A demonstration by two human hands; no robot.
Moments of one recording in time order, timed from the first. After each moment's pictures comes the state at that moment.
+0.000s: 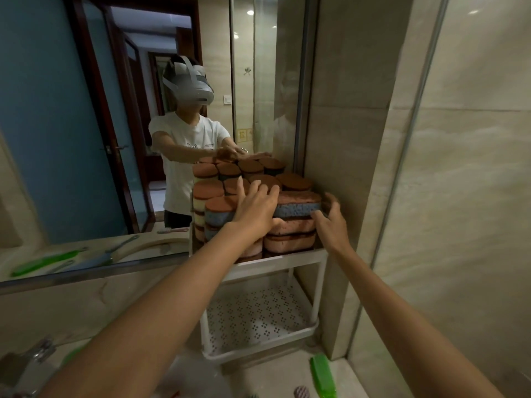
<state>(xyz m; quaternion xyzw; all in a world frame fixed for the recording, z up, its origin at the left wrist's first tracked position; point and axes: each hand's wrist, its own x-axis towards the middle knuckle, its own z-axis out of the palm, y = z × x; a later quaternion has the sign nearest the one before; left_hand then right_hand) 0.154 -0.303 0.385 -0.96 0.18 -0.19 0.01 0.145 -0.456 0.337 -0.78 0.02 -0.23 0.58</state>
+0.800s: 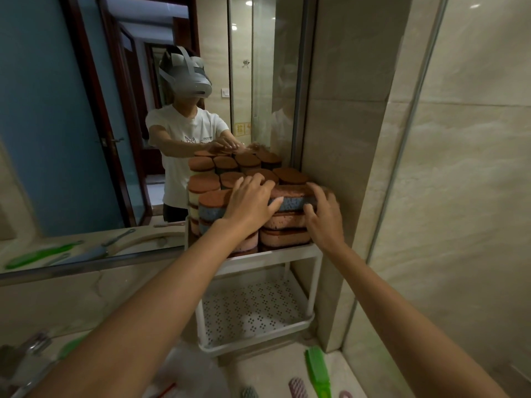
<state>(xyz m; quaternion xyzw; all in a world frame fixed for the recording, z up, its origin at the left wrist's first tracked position) 0.151 -0.298 0.383 -0.94 0.20 -0.27 -0.10 0.143 -0.451 0.338 -0.87 -0.03 -0.31 0.37</state>
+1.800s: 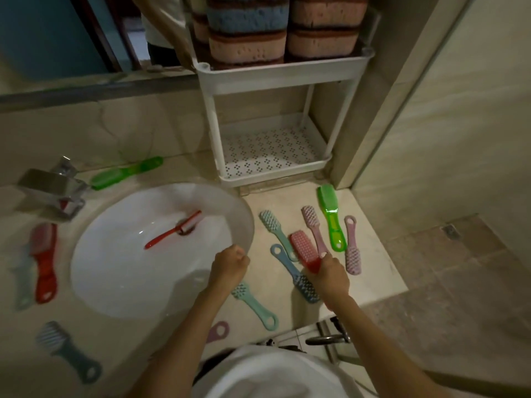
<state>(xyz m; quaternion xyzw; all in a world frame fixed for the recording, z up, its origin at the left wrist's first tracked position) -0.065 -0.219 0.069 -0.91 -0.14 0.21 -0.33 -0.093 -0.417 0.031 -0.93 0.23 0.14 0.26</state>
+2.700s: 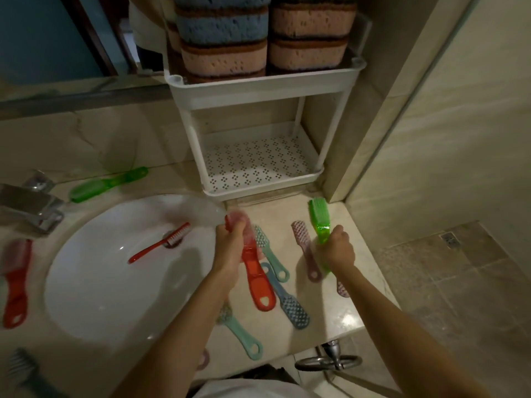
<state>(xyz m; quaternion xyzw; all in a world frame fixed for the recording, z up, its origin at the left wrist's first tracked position) -0.006 -0.270 0.105 -0.60 -0.30 0.11 -0.73 -0.006 -0.457 0.058 -0.92 0.28 0.10 0.27</state>
